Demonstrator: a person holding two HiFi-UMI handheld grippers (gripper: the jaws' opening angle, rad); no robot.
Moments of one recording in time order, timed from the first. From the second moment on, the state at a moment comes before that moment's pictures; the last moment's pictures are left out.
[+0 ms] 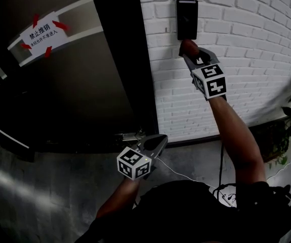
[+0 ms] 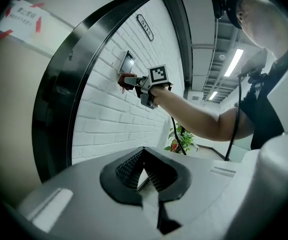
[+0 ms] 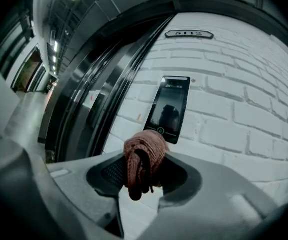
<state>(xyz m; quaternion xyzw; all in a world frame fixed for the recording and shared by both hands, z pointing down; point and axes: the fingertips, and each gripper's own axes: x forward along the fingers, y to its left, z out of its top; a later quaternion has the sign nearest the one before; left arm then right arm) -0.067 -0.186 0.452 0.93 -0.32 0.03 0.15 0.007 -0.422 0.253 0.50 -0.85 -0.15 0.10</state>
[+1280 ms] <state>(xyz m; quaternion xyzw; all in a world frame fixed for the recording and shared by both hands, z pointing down) -0.010 -0.095 0.446 0.91 -0.40 -0.01 0.11 0.121 -0.101 0.418 0.39 -0.92 0.01 0.07</state>
